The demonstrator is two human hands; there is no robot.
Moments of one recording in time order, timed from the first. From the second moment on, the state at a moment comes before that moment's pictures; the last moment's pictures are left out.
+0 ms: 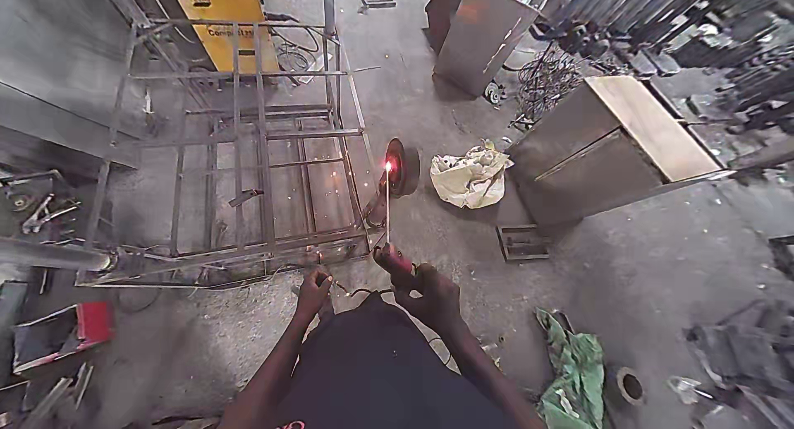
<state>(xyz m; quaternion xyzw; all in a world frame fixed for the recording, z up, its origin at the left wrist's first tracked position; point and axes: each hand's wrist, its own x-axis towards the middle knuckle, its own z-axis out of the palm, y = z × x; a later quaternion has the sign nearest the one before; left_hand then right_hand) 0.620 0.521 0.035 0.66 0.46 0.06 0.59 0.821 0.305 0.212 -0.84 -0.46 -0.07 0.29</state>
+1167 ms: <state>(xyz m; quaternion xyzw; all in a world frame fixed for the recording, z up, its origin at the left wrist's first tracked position) 0.617 0.511 0.042 0.67 0.46 0.07 0.58 0.826 0.306 0.204 -0.86 -0.44 -0.08 0.24</state>
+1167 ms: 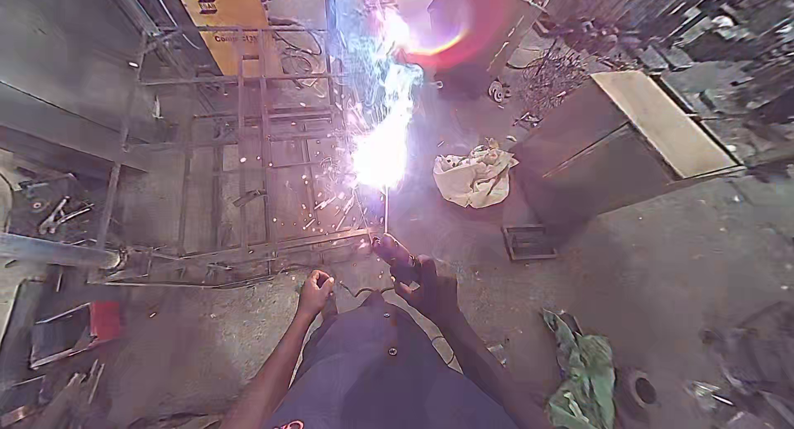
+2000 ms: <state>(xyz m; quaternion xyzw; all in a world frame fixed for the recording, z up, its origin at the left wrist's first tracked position) 0.578 0.419 0.088 0.68 0.57 0.00 0.47 0.864 0.294 0.175 -0.78 -0.51 -0.04 0.35</state>
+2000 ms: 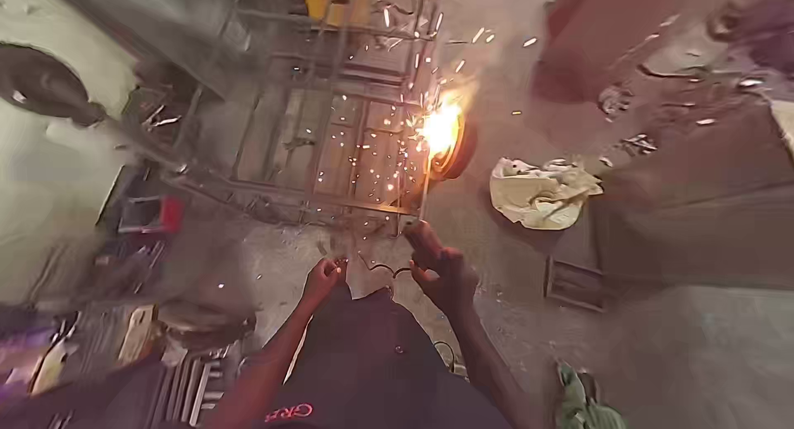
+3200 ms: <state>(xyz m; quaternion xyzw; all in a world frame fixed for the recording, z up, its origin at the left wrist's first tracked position) 0.160 0.495 0.029 0.42 0.73 0.19 0.51 0.578 0.539 0.195 -0.66 -0.55 0.18 0.48</state>
